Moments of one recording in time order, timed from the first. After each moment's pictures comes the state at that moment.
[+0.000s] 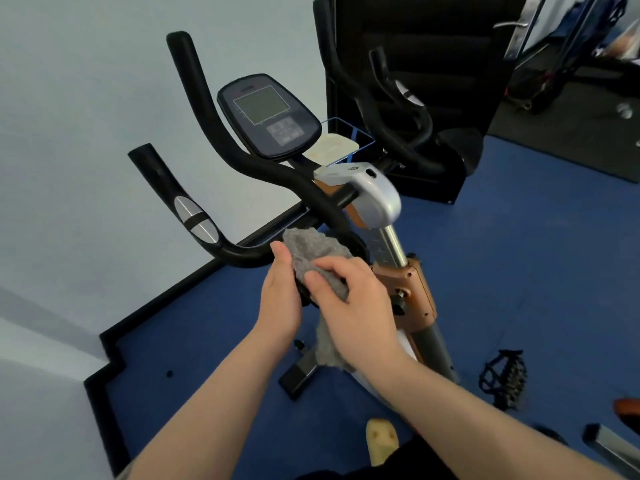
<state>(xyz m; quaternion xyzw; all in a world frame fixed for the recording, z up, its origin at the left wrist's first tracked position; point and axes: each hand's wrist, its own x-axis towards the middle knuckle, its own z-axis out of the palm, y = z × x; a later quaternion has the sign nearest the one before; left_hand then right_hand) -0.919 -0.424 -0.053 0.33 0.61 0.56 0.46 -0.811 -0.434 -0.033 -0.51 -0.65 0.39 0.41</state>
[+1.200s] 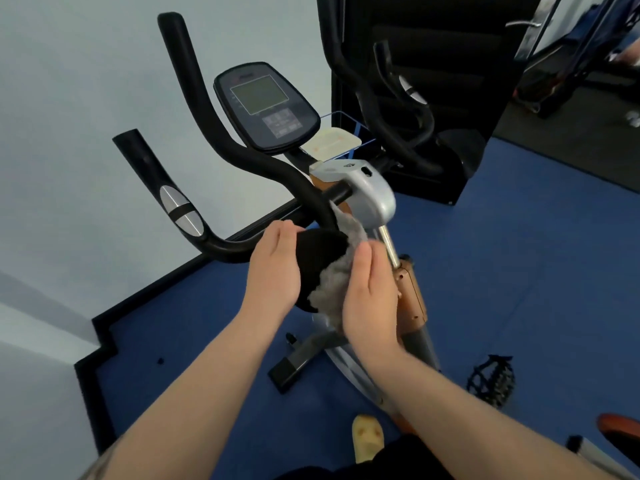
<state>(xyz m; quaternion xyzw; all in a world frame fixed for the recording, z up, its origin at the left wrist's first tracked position) -0.908 -0.401 -0.030 0.39 0.69 0.51 0.33 -0.794 -0.409 -0.060 -0.55 -0.54 0.41 0.50</state>
